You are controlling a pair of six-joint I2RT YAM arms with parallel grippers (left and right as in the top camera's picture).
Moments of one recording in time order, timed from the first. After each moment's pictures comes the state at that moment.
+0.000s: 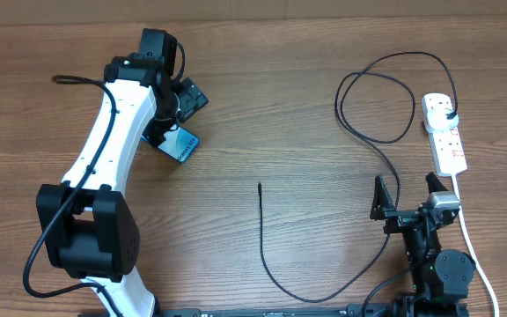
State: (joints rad) left arm -0.13 1.90 1.66 -1.13 0.03 -0.93; right arm -0.09 0.01 0.02 -0.02 -0.16 0.07
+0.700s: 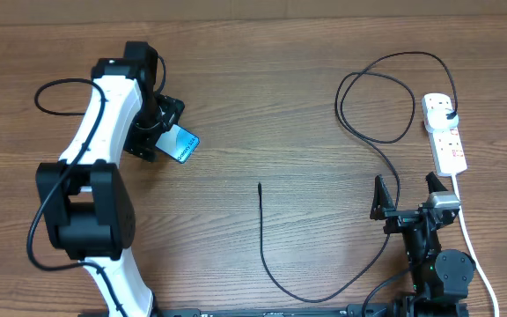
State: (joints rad) left arm -0.04 2.04 1.66 -1.17 0.03 -1.18; right arm -0.09 0.01 0.02 -0.02 -0.16 0.07
